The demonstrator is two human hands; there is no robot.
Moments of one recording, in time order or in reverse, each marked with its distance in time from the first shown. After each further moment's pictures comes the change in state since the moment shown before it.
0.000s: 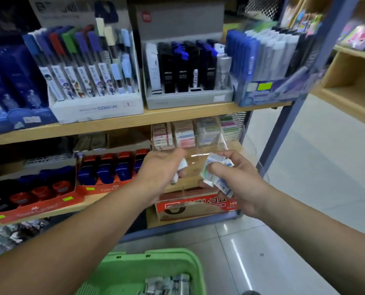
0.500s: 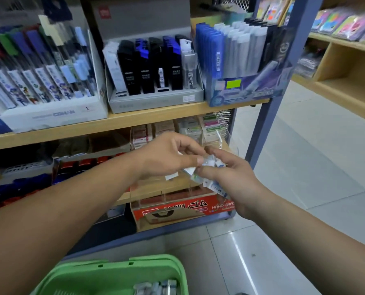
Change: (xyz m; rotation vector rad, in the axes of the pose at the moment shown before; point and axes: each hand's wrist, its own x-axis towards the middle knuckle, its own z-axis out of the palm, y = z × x) left_hand 0.042 0.043 0.035 0.365 -0.456 0.433; right_hand 0.007 -0.004 -0.041 0.009 0.005 -0.049
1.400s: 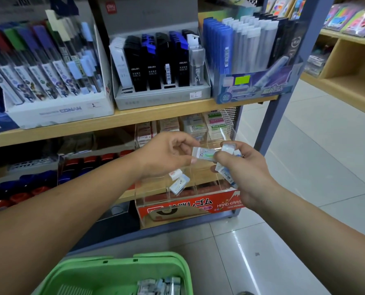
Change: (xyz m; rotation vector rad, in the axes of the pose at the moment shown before) left_hand -0.001 -0.031 -0.006 0.006 0.050 -0.042; right_hand 0.007 -0.011 0.003 0.053 0.200 -0.046
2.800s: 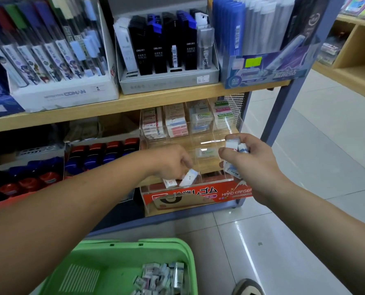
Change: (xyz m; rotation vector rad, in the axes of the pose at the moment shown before) left_hand 0.003 -0.015 0.017 0.544 -0.345 -0.320; right_hand 0.003 0.017 -0.013 -0.130 -0.065 -0.107
